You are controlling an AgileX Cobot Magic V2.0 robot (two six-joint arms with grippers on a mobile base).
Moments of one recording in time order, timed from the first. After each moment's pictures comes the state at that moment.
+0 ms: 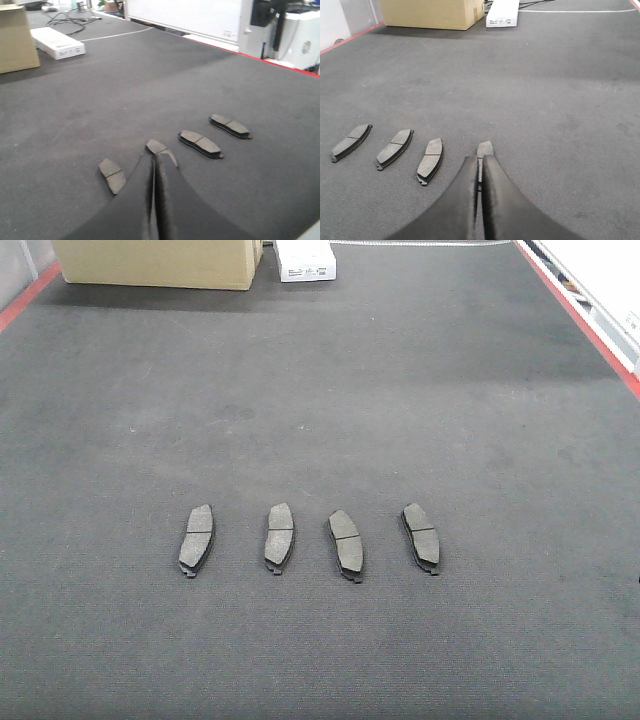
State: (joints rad) left arm -0.56 0.20 -0.36 0.09 0.42 -0.09; right arm 0.31 0.33 -0.43 -0.05 0.45 0.11
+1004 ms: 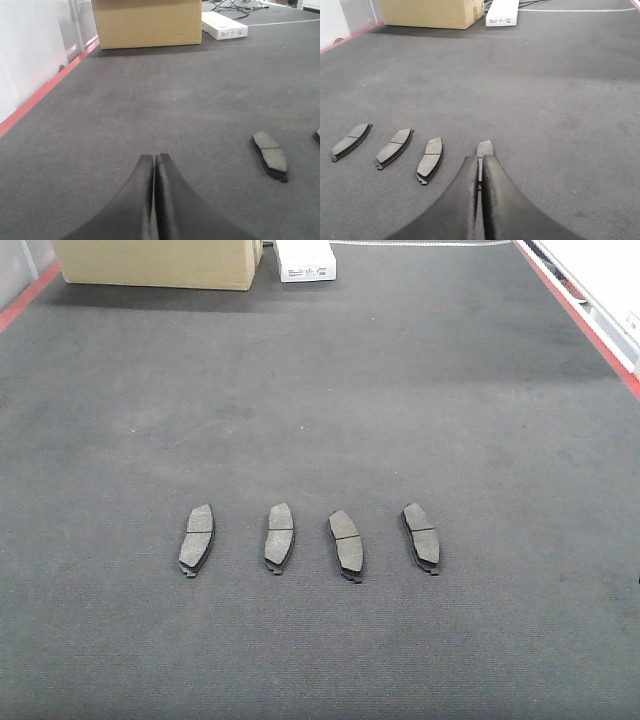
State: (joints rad) left arm 0.07 -0.01 -0.06 -0.02 0.31 0.05; right arm 0.31 0.33 -0.43 -0.05 0.45 0.11
